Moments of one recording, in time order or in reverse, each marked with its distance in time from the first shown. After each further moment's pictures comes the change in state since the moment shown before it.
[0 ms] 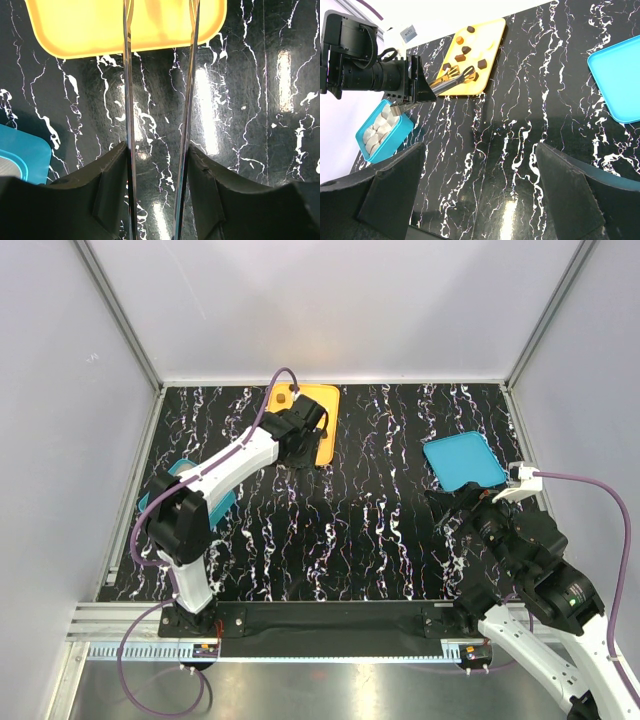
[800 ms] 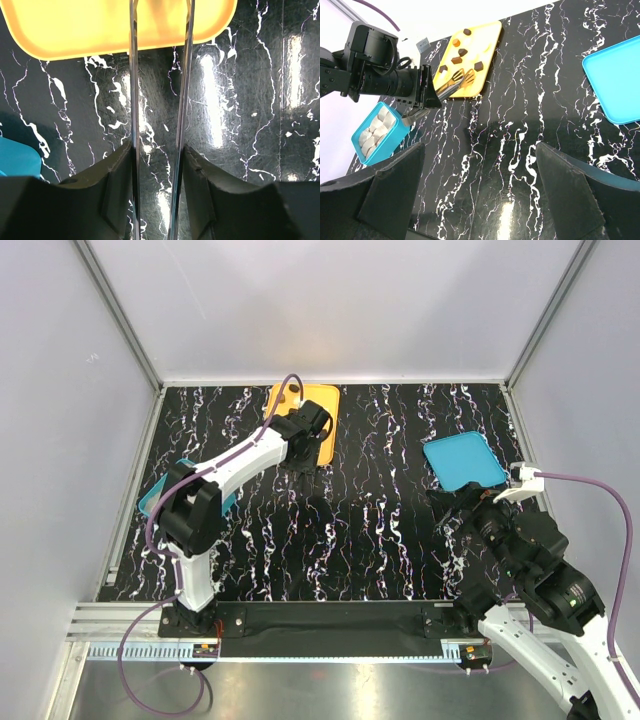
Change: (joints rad) left arm 0.000 0.087 0.000 0.026 0.009 0.007; right arm 0.000 -0.003 0.000 -0.001 0.015 -0.009
